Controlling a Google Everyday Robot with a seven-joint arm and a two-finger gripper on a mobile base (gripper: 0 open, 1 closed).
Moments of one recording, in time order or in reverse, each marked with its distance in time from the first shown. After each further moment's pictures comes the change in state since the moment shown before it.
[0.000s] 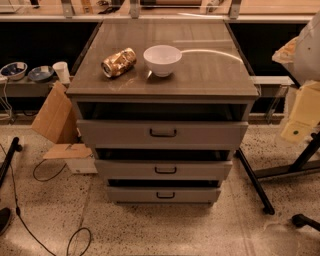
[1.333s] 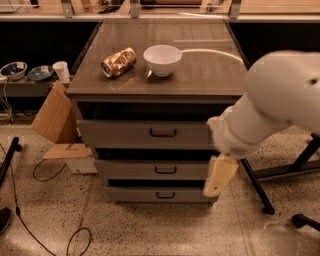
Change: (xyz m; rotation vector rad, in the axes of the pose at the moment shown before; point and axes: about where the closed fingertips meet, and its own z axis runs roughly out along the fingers) arm -0.047 0.058 0.180 -0.092 -0.101 -0.064
